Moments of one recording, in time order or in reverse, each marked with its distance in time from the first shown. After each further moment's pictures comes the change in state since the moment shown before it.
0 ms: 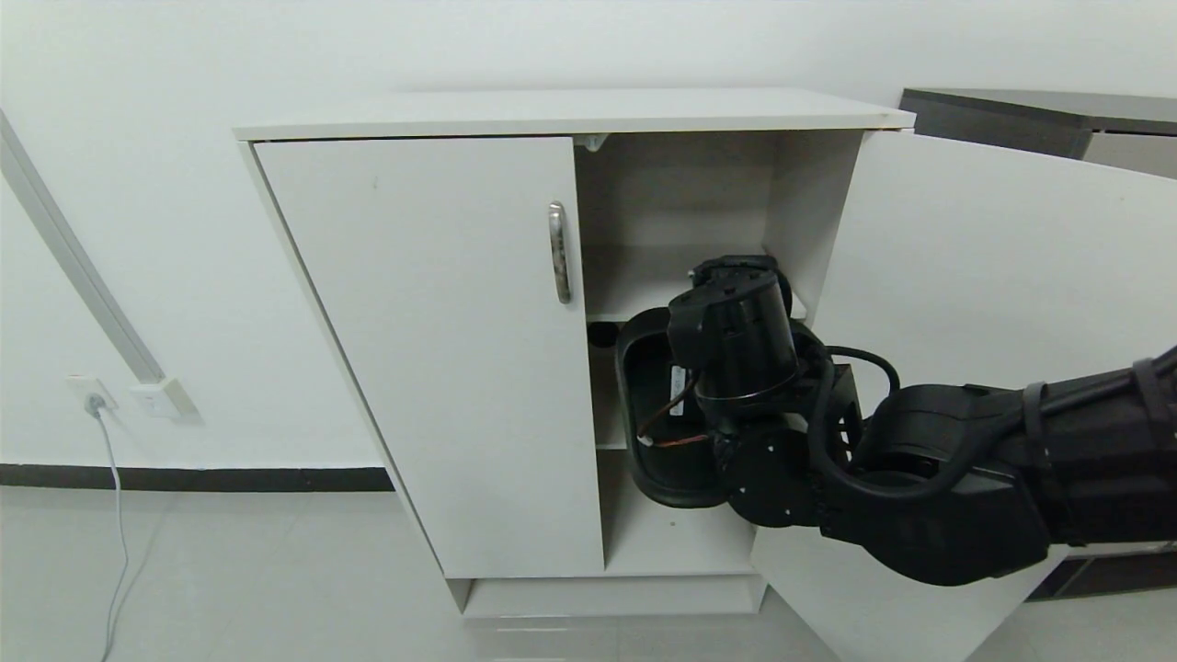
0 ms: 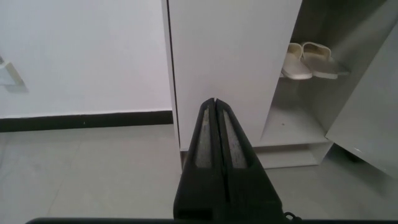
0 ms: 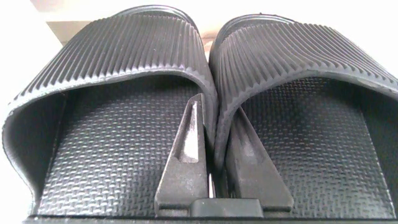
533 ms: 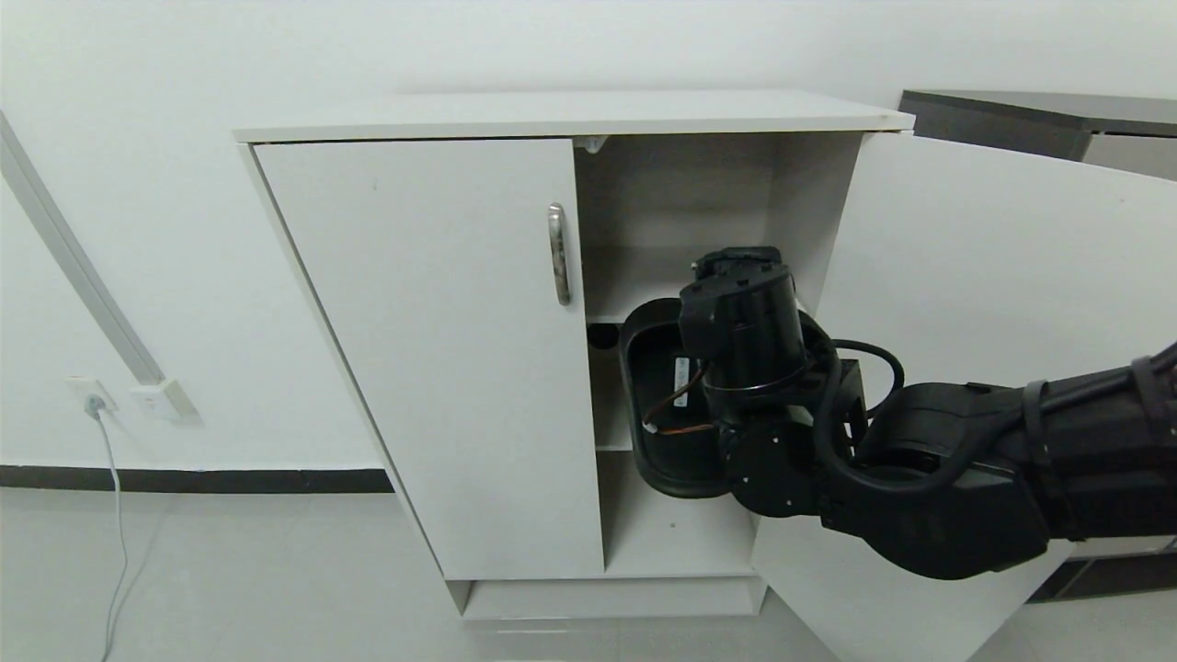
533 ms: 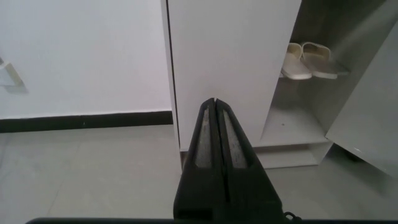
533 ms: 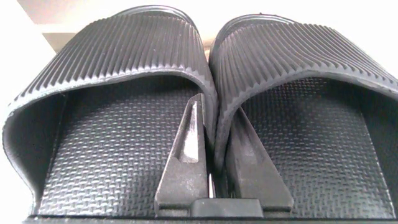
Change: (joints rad) left arm 0.000 0.000 0.000 0.000 -0.001 0.001; right arm -0.014 -0.001 0.007 -0.052 0.000 -0.047
